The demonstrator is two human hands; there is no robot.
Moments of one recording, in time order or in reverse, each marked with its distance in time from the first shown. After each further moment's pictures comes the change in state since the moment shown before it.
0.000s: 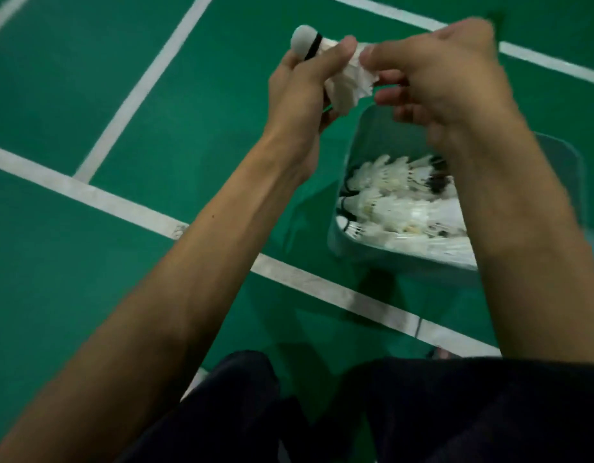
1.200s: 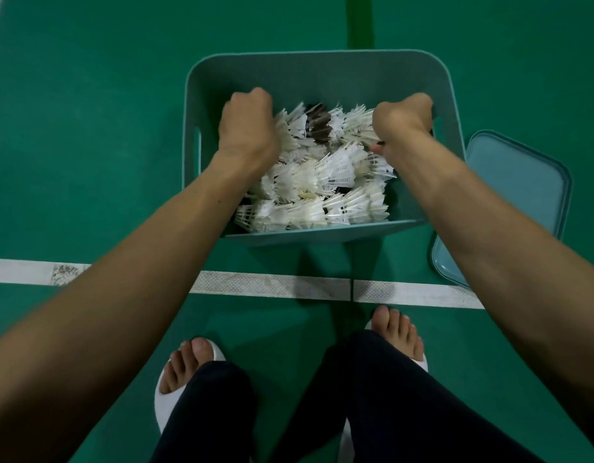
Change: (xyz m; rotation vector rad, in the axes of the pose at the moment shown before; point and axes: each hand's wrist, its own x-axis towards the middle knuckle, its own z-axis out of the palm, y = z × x) left_hand 0.058 -0.158 0.076 1.687 -0.177 0.362; right_hand 0.051 0.182 -0.140 -0.096 0.584 0.563
